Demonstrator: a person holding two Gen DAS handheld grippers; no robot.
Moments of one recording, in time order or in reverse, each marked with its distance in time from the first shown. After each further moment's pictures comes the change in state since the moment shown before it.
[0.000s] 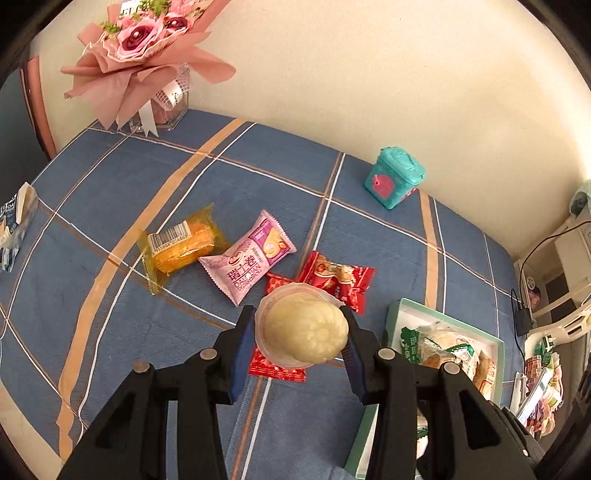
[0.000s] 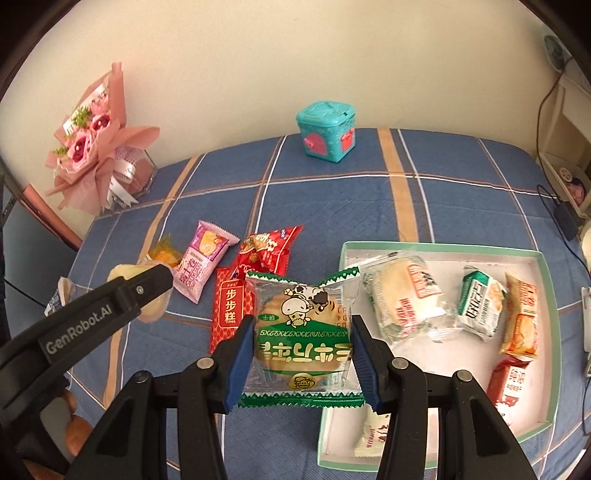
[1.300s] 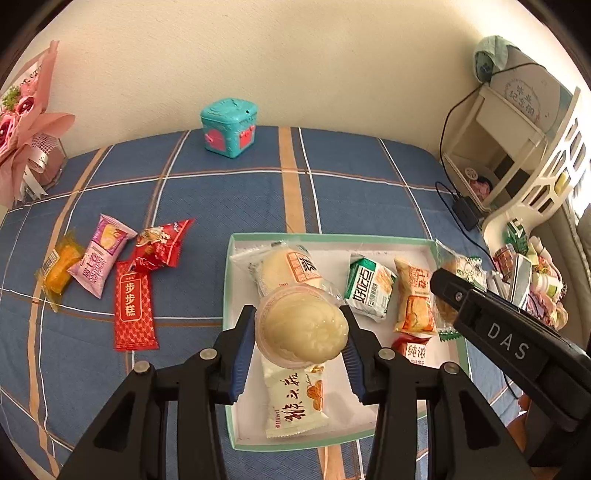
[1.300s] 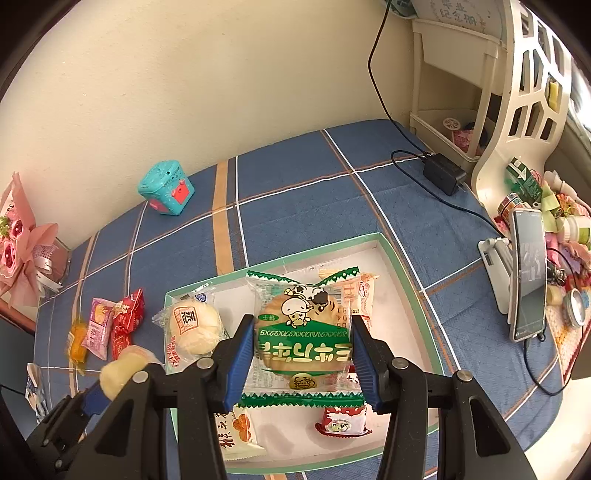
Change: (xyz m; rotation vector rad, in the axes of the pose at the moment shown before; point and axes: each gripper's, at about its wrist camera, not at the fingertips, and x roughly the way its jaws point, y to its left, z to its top) left arm 0.001 -0.163 -0.076 0.391 0.087 -0.118; right arm -0.049 -0.164 0.001 0.285 -0.050 -0.217
